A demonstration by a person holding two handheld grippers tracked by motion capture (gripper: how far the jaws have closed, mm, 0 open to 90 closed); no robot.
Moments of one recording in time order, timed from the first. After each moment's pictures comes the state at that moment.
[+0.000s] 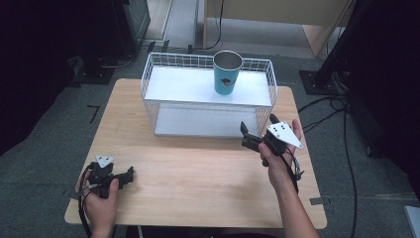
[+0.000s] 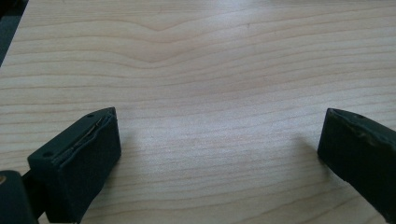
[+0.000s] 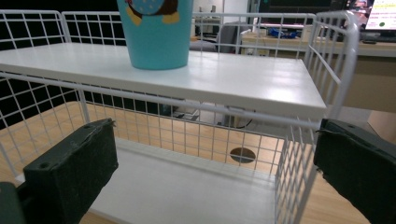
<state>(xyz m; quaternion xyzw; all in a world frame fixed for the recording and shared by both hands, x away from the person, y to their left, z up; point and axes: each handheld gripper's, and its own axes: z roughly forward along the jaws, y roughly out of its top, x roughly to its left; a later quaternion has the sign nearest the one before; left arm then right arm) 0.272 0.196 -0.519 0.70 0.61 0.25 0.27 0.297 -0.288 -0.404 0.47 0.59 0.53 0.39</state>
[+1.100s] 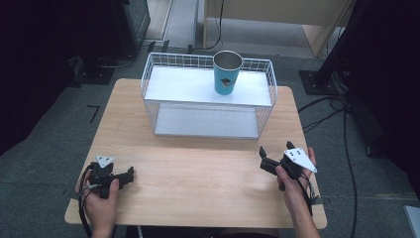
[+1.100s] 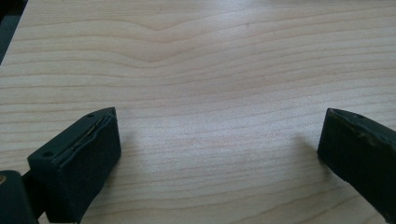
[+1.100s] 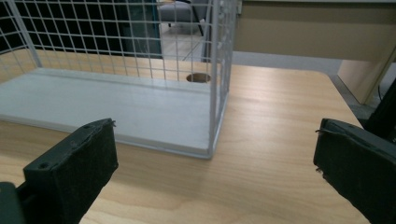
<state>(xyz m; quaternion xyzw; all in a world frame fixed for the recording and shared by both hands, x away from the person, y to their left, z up) 0.272 0.195 -0.519 0.70 0.61 0.25 0.27 0.259 -0.347 -0.478 0.53 0.60 0.47 0.38</state>
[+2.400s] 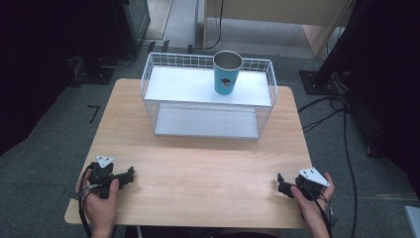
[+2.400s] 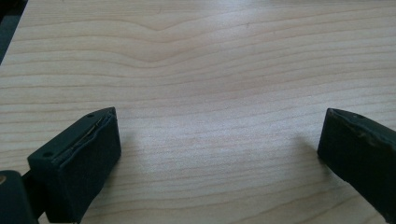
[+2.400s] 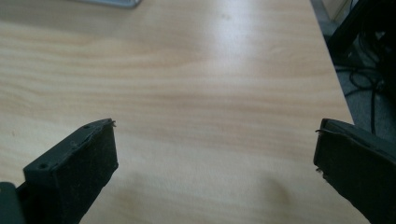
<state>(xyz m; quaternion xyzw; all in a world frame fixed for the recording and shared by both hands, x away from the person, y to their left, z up) 0.272 0.195 -0.519 0.70 0.61 0.25 0.27 0.211 -0.403 -0.522 0.60 0.66 0.32 0.32</state>
